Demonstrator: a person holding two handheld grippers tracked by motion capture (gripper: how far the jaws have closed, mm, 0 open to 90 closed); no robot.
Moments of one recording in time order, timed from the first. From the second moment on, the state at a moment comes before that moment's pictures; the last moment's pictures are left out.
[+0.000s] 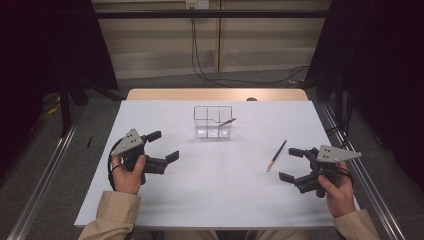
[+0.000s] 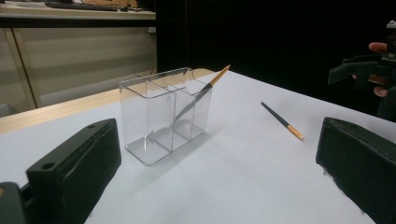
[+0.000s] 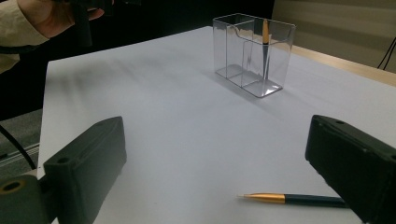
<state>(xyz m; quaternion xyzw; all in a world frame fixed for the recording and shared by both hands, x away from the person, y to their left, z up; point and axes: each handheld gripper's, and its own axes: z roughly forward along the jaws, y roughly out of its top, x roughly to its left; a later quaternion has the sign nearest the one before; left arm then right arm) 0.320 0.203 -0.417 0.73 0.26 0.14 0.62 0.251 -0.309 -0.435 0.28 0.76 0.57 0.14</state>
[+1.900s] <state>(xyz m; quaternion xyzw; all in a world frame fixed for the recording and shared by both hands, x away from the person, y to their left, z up) 0.286 0.245 -0.423 0.73 0.27 0.17 0.60 0.260 -0.304 -0.436 0.28 0.76 0.57 0.14</state>
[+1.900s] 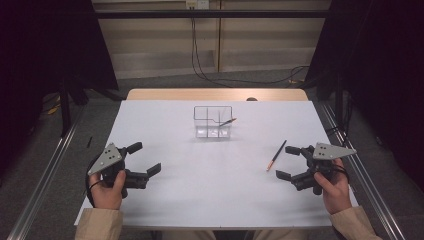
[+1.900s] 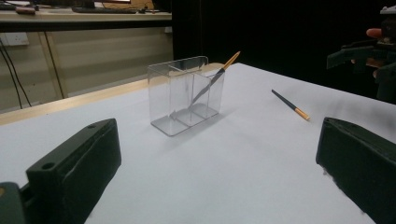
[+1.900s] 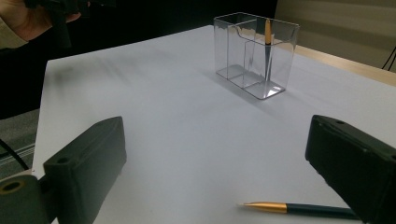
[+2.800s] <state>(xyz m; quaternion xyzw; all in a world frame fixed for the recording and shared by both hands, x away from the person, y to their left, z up) 0.285 0.249 -0.423 0.72 0.27 0.18 0.61 0.283 -0.304 -0.437 0.32 0.76 0.54 0.15</state>
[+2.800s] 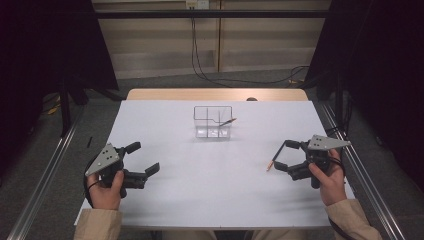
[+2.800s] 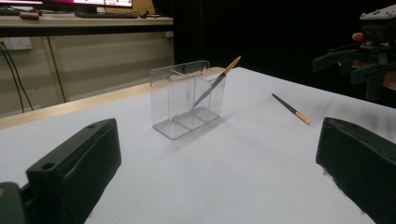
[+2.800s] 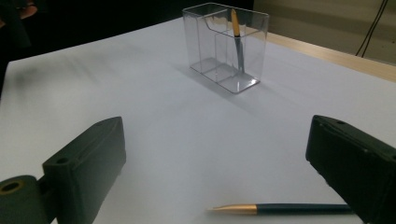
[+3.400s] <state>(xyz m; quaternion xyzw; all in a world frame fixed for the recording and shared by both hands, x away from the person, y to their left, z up) 0.285 0.247 -0.426 0.73 0.26 0.17 0.61 0.307 -0.298 -0.445 0.34 0.77 0.51 0.16</state>
